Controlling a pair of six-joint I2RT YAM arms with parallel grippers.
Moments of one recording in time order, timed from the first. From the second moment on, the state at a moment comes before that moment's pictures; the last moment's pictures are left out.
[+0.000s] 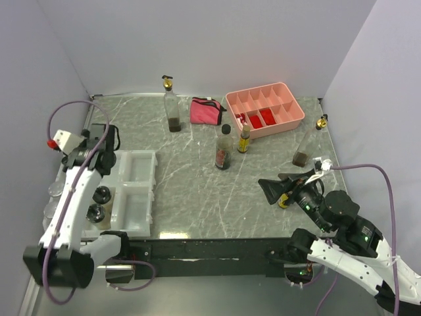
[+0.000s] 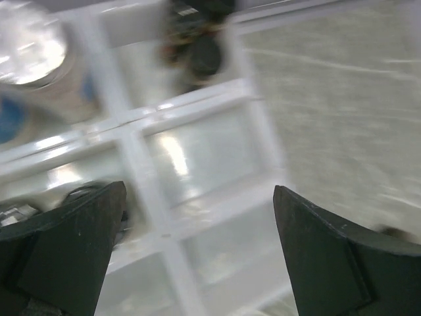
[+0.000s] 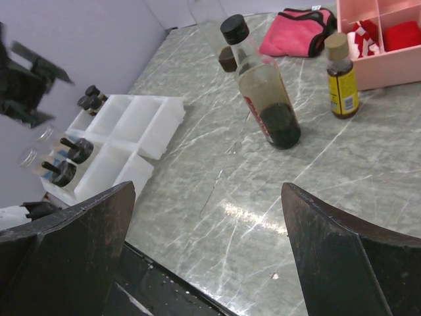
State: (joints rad) left arm -0.06 1.14 1.11 -1.08 -0.81 -1.28; right arm 0.93 0.29 0.77 -0.58 0.40 0.52
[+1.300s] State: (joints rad) left arm -0.35 1.77 1.34 0.25 -0.27 -0.32; right arm 0.93 0.48 0.82 -0.57 0.52 0.47
